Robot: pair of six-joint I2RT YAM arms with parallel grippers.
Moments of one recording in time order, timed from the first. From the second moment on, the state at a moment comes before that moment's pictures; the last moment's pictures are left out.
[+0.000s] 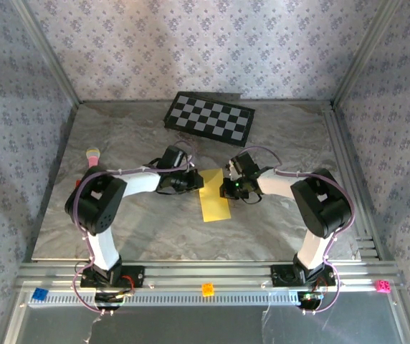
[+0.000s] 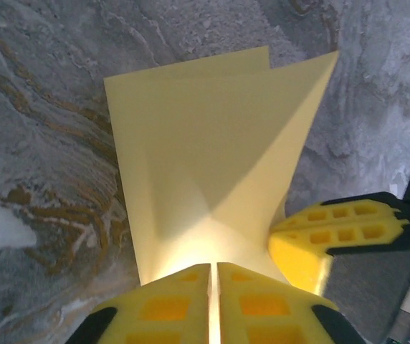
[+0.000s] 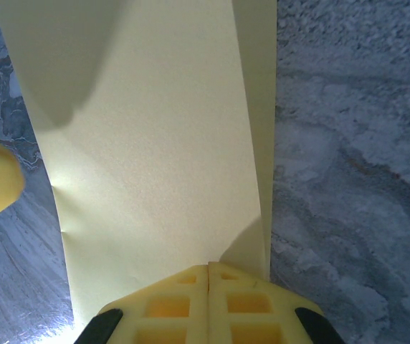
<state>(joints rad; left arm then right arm) -0.58 1.81 0.95 -0.06 0.49 -0.73 0.54 1.75 0.89 -0.21 -0.36 0.54</state>
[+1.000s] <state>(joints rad) -0.52 1.94 1.05 -0.07 0.51 -0.73 0.55 1.75 0.88 -0.21 -0.36 0.54</state>
